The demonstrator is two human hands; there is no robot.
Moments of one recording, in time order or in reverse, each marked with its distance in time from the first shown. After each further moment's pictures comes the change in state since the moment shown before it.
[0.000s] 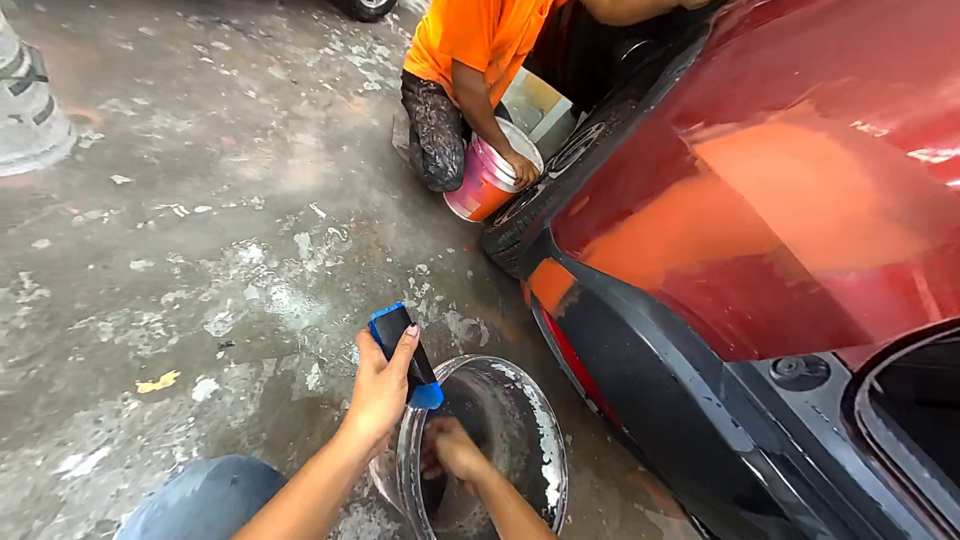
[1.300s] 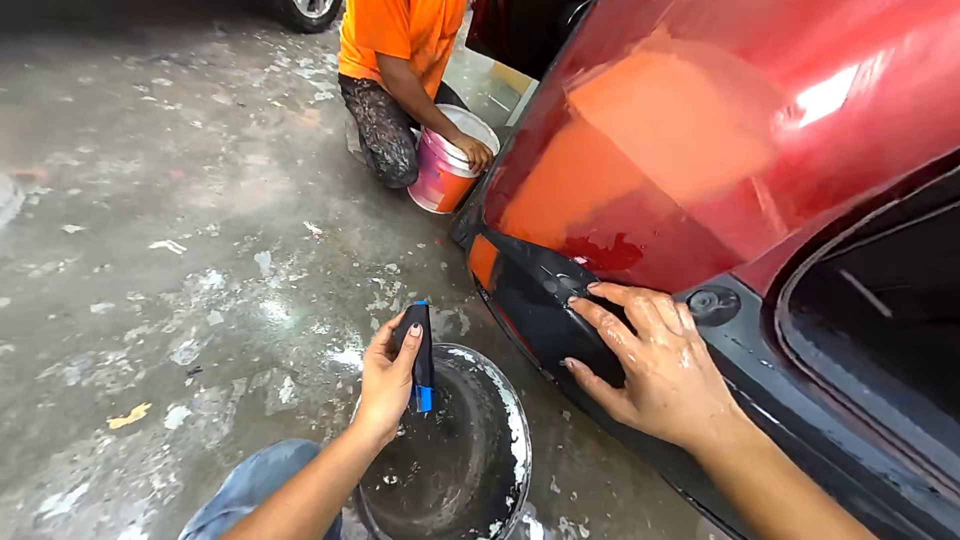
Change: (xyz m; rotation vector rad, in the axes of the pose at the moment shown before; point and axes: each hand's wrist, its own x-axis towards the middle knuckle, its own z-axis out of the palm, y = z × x) left_hand -0.010 -0.043 0.081 0.086 -0.128 0.165; right_hand -0.206 -0.086 -0.251 -1.417 1.013 -1.105
